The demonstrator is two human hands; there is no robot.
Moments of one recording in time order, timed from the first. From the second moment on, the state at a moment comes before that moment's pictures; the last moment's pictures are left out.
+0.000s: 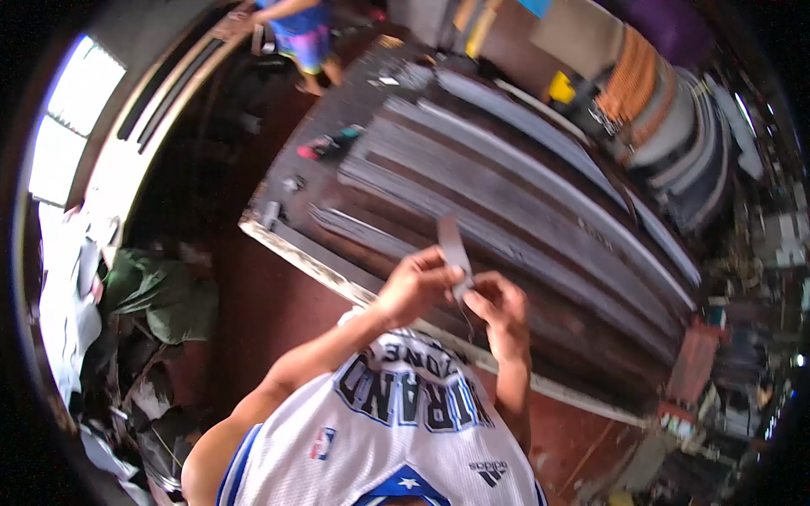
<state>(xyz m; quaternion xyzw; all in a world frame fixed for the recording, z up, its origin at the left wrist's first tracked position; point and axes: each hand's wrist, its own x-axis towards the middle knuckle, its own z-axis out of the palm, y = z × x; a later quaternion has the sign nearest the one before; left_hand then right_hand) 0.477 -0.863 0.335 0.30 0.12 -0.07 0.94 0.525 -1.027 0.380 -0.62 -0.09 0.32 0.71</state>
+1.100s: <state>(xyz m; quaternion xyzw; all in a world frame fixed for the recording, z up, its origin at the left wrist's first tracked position) 0.456 -0.899 0.308 0.25 0.23 -0.02 0.94 0.530 -1.041 0.358 -0.64 -0.09 0.31 0.70</state>
